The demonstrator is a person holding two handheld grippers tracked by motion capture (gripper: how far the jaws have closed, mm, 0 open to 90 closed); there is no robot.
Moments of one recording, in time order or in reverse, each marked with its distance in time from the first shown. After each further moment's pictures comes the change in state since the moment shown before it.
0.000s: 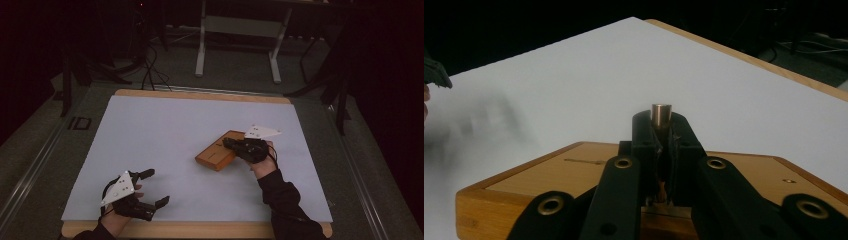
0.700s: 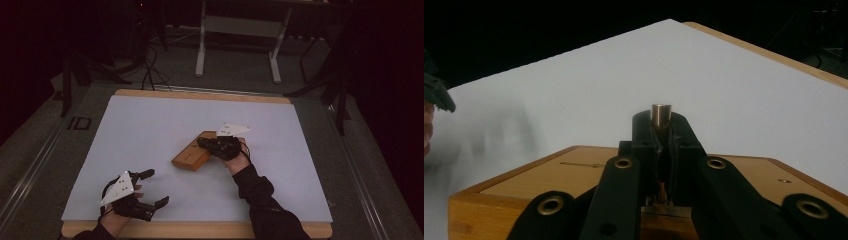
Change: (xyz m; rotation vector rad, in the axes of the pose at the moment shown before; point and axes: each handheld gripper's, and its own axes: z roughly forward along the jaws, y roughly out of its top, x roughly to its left) left arm 0.001 -0.001 -0.001 0.003 -0.008 -0.003; right arm 0.025 0.010 0.071 -0.004 0.105 -0.023
